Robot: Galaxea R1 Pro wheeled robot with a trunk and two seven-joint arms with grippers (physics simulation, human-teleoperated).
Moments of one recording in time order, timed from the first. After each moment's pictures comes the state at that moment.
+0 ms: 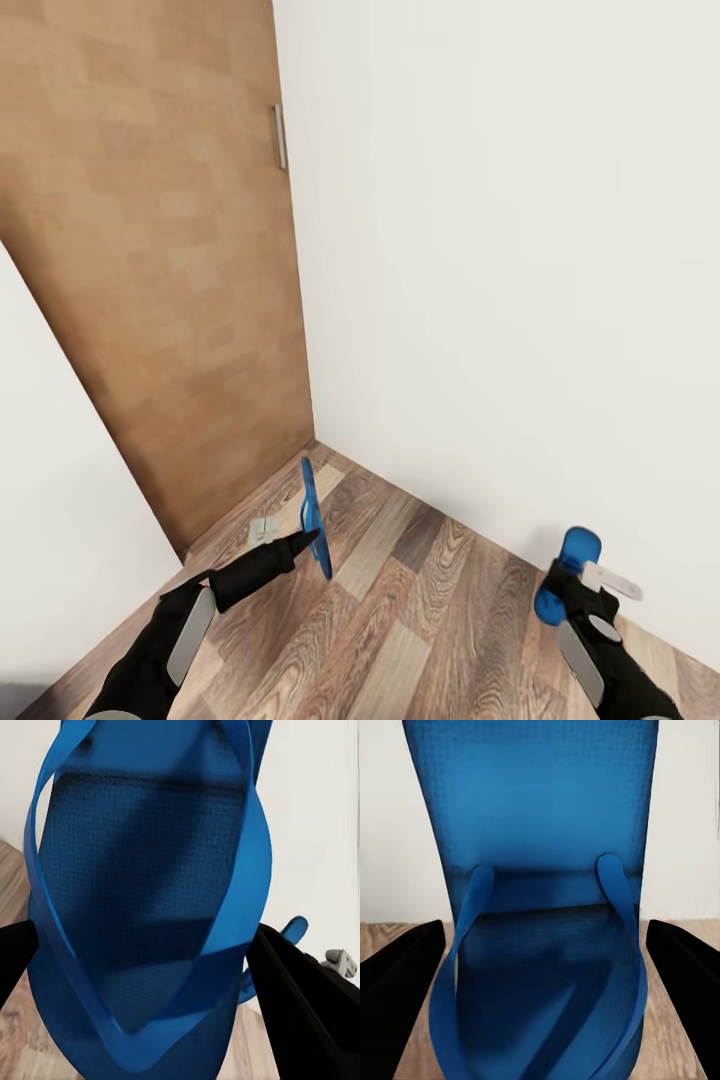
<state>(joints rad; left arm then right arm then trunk) -0.42 -0.02 0.10 -0.92 0.35 0.37 -0.85 -0.44 -0.14 -0.17 -0.65 -0.32 -0.13 -0.27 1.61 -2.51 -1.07</state>
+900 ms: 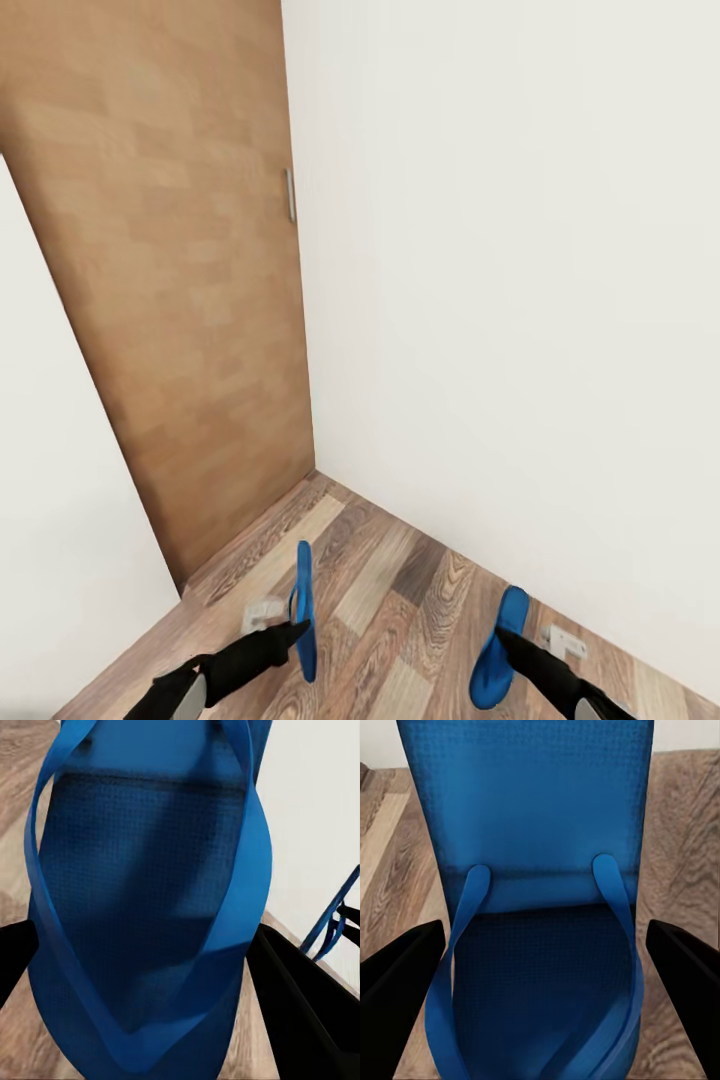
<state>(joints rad) -0.41 0.02 0.11 -0.45 0.21 0.12 -0.82 -0.39 -0.15 -0.17 -0.37 -0.42 0.01 0.39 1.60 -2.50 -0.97</state>
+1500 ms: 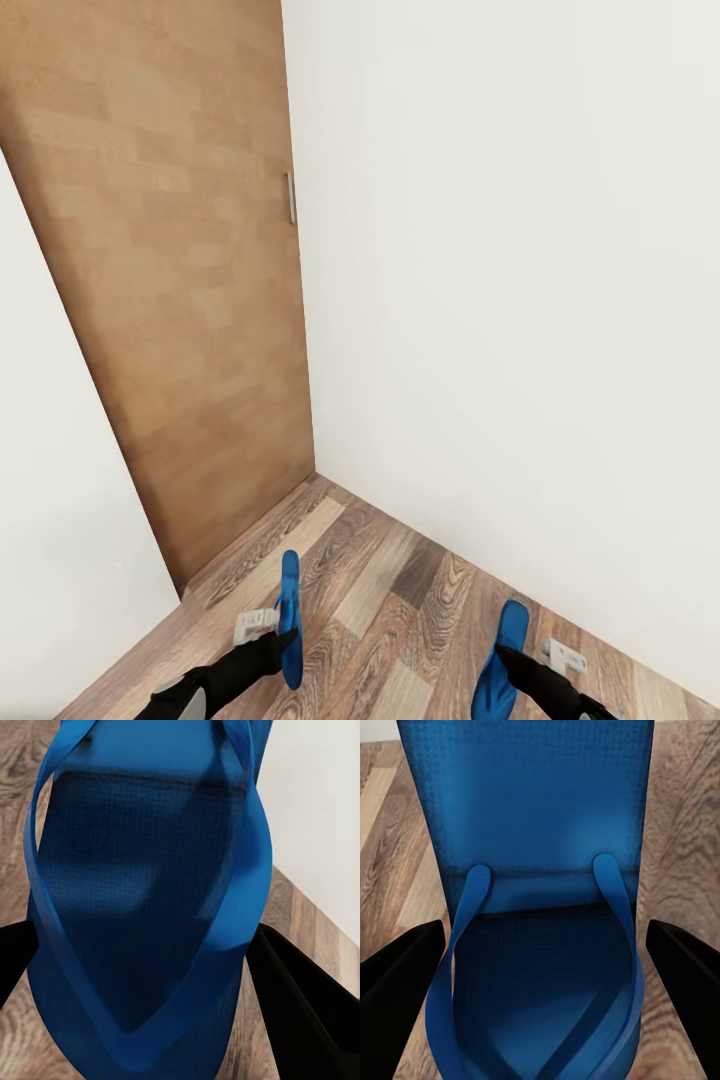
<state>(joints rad) -0.42 0.01 0.11 -0.39 0.21 0.03 -0.65 -0.39 -0.15 -0.17 -0.31 -0.39 -0.01 0.40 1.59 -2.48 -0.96</state>
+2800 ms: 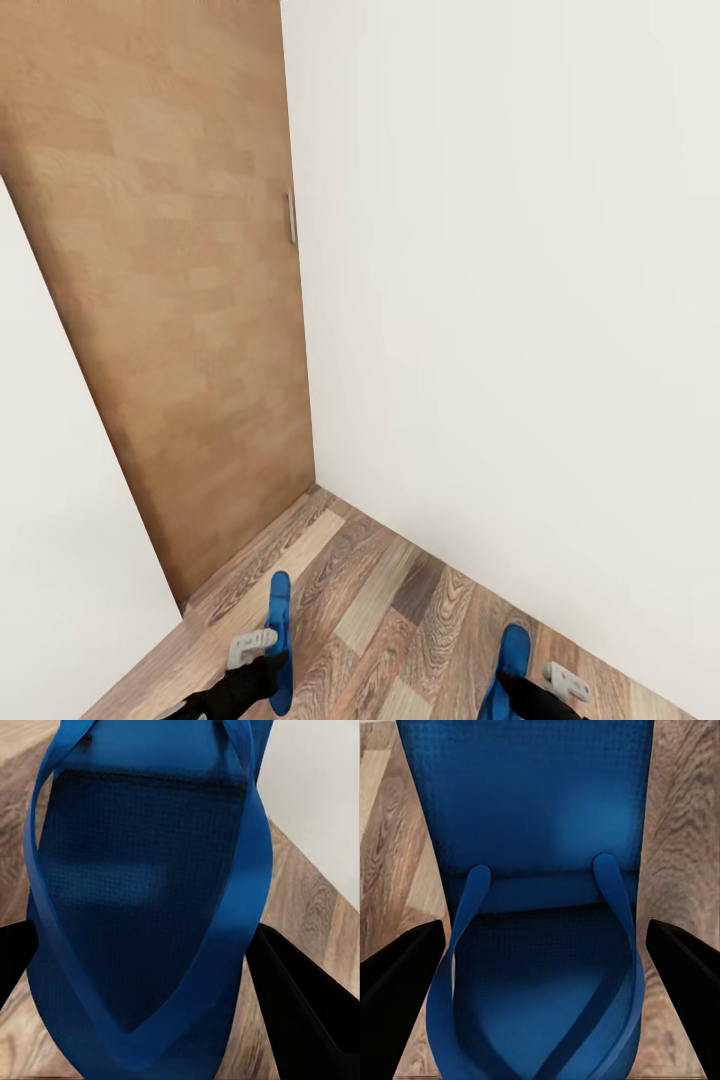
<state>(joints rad) -0.41 0.00 0.10 -0.28 0.21 -0.06 -0.50 -0.39 -0.15 -0.16 -0.22 -0.39 -0.01 0.39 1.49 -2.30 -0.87</state>
